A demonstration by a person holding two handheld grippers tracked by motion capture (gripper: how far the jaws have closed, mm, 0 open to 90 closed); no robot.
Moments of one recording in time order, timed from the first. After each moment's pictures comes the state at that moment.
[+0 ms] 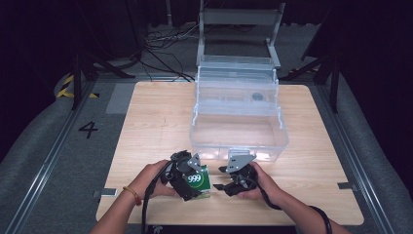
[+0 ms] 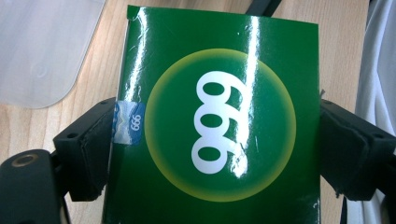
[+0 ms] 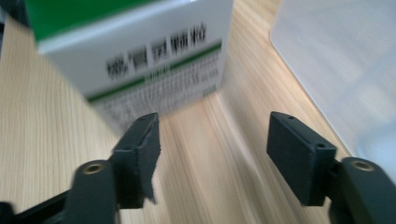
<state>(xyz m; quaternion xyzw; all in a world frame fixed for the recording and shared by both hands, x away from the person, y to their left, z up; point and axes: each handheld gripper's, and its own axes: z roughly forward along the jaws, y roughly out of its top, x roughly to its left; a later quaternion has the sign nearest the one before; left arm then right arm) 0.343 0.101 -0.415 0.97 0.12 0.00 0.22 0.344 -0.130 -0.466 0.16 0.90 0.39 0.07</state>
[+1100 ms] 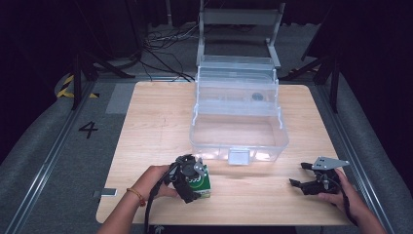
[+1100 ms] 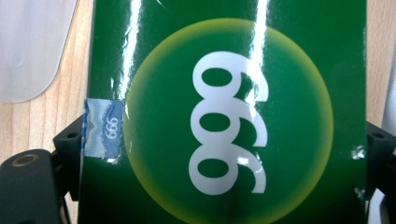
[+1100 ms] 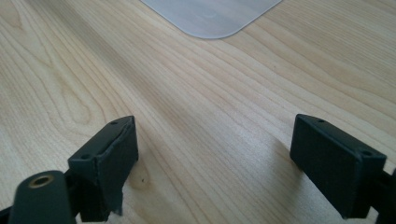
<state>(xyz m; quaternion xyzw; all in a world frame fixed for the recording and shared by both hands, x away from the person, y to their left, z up) 0.343 0.091 -0.429 0.98 0.10 0.01 0.17 0.335 -0.367 -0.488 0.35 0.85 0.37 0.15</state>
